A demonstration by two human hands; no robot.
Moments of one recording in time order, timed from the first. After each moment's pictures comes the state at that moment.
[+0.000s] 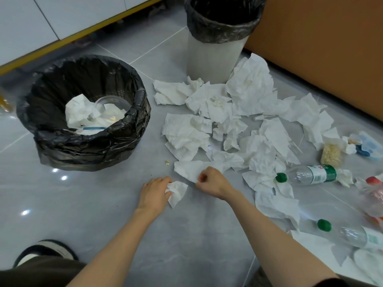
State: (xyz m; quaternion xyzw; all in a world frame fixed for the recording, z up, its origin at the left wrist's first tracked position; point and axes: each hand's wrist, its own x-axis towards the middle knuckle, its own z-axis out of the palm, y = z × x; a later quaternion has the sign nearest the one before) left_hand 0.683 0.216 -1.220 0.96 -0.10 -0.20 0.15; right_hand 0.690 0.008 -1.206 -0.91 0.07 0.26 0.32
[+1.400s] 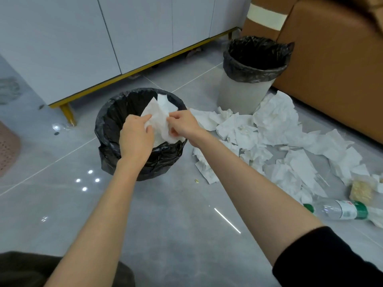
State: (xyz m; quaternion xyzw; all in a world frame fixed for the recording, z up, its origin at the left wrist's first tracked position) left_hand 0.777 0.312 -1.033 0.94 0.11 0.13 0.31; right_hand 0.819 0.183 -1.018 -0.82 -0.01 0.12 0.55
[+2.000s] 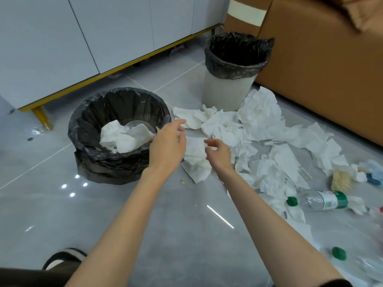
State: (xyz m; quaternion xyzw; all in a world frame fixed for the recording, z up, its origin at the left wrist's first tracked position) left_hand 0.768 0.216 -1.040 0.91 -0.06 0.08 0.41; right_hand 0.766 0.067 -1.102 -0.81 0.20 -0.01 0.55
